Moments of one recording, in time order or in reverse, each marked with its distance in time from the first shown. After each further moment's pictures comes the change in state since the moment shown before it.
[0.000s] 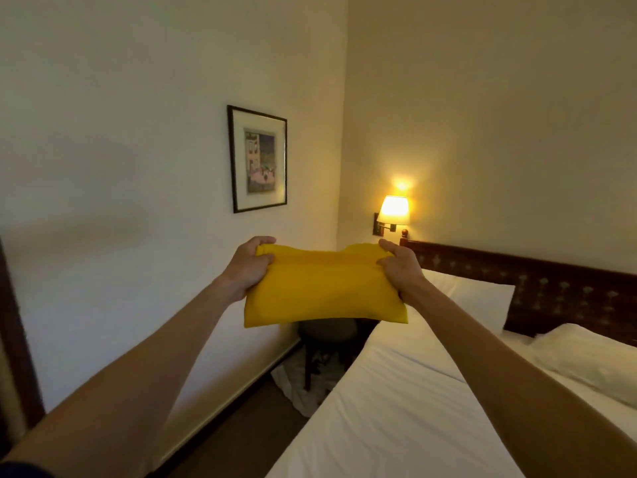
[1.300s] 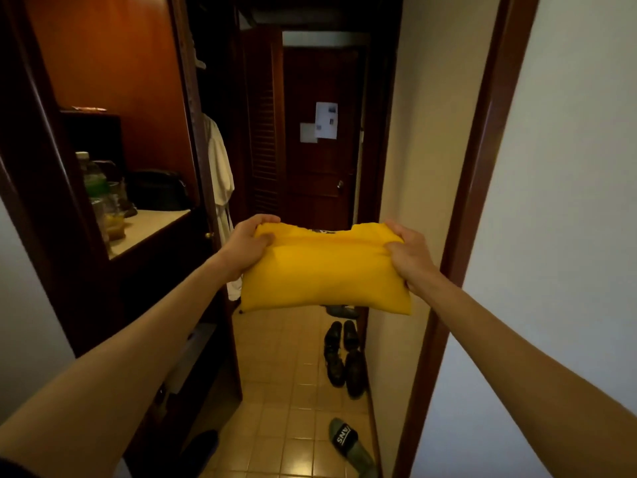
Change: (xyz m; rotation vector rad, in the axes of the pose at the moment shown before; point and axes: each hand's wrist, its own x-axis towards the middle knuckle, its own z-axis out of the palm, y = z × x) left_hand -0.139 -0.265 -0.812 0.350 0.928 -0.388; right_hand -0.033 -0.219 0.964 0.175 -0.941 -0.338
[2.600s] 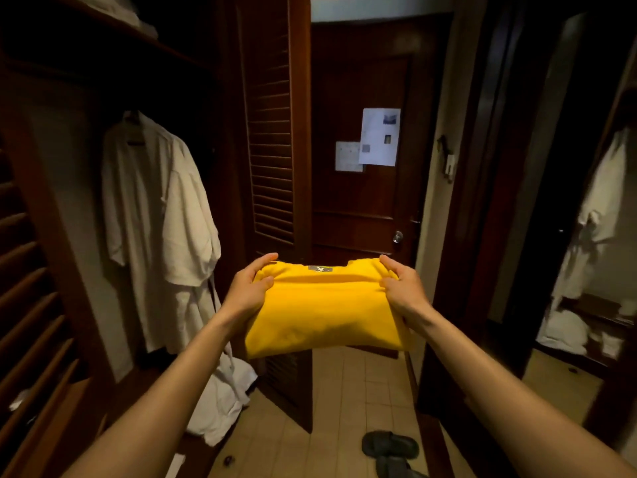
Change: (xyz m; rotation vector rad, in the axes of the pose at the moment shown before) left_hand 0.949 -0.325 -0.018 -0.090 0.118 -0.013; right_hand 0.952 0.174 0.392 0.017 -0.160 -0.009
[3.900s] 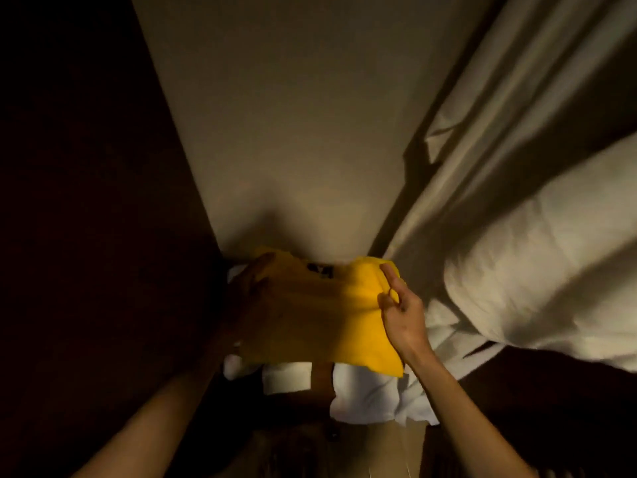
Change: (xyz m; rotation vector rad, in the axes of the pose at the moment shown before) left_hand 0.226 -0.481 -0.341 0.312 1.510 -1.317; right_hand 0.371 0.108 0.827 0.115 -1.187 -0.280
